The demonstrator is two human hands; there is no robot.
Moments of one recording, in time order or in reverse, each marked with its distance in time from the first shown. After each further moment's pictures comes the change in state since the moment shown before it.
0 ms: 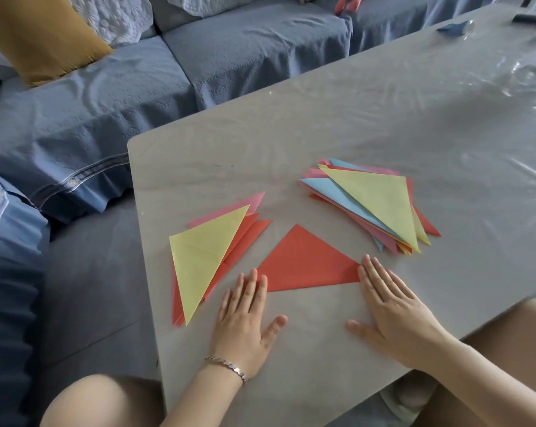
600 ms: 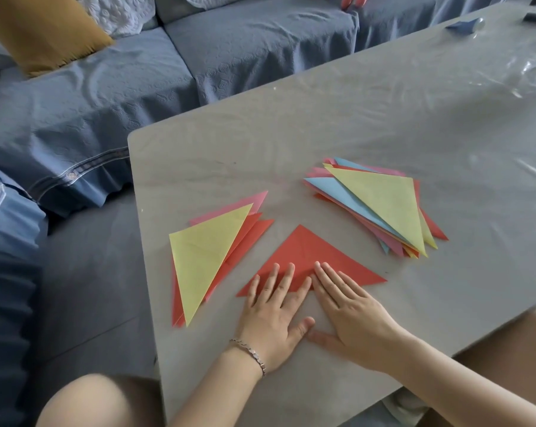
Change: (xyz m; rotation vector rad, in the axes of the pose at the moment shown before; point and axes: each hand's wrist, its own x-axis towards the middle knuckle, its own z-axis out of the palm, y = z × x) left_hand 0.025 0.017 0.012 0.135 0.136 0.190; right_hand 0.027 -0.048 -0.006 0.062 0.061 -0.212
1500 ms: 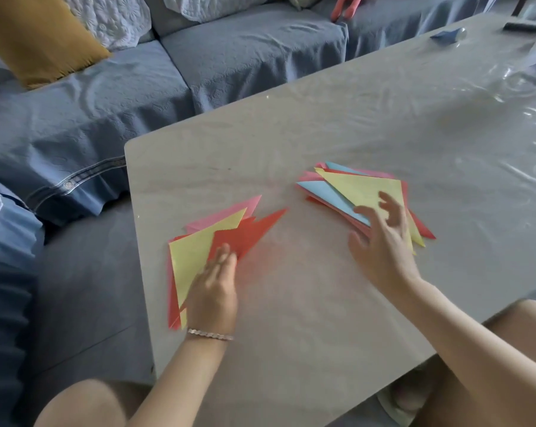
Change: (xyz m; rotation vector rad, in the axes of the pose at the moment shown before) left_hand 0.006 -0.046 -0.030 -0.198 0.554 -0.270; right_hand 0.037 0.052 -0.051 0.637 0.424 0.559
